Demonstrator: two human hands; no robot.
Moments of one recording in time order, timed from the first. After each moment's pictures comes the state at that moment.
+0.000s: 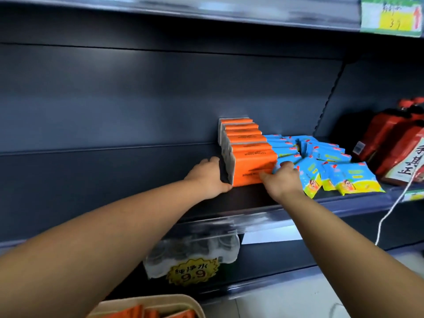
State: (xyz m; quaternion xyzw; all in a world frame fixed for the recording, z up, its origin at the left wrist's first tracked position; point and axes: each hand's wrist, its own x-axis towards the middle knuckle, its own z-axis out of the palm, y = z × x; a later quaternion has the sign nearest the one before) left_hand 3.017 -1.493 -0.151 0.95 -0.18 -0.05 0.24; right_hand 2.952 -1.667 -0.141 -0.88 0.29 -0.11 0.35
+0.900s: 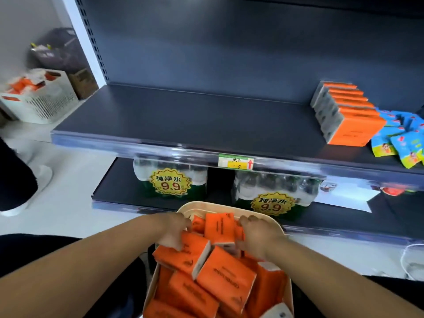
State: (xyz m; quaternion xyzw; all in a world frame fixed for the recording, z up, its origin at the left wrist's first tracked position) left_hand 2.793 -1.167 -0.247 0.91 -0.17 -0.37 -0.01; right_hand 2.779 -1.407 -0.247 -0.96 -0.11 0.26 0.01
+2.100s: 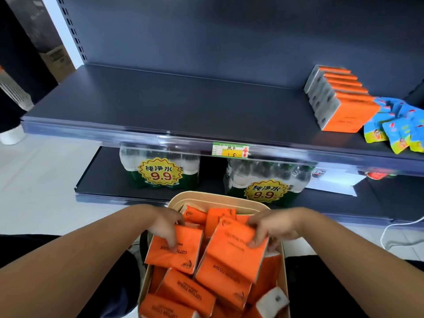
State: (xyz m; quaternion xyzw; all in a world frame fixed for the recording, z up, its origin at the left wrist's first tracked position) left_hand 2.809 -1.161 -0.263 0.86 -0.14 -0.49 0.07; right_hand 2.800 -1.445 -0.236 -0.73 0.04 0.59 0.33
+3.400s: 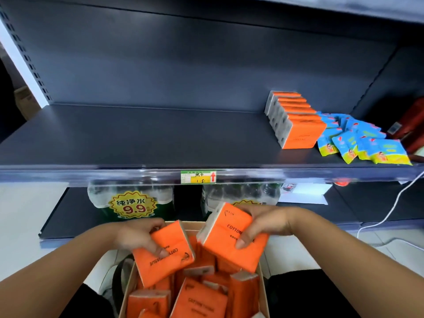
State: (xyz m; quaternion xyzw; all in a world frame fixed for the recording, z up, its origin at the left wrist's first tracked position) left_hand 2.832 -1.157 -0.231 0.81 -0.09 -0.46 0.36; right_hand 2.811 -1.484 -0.174 -0.78 -0.03 0.44 0.45
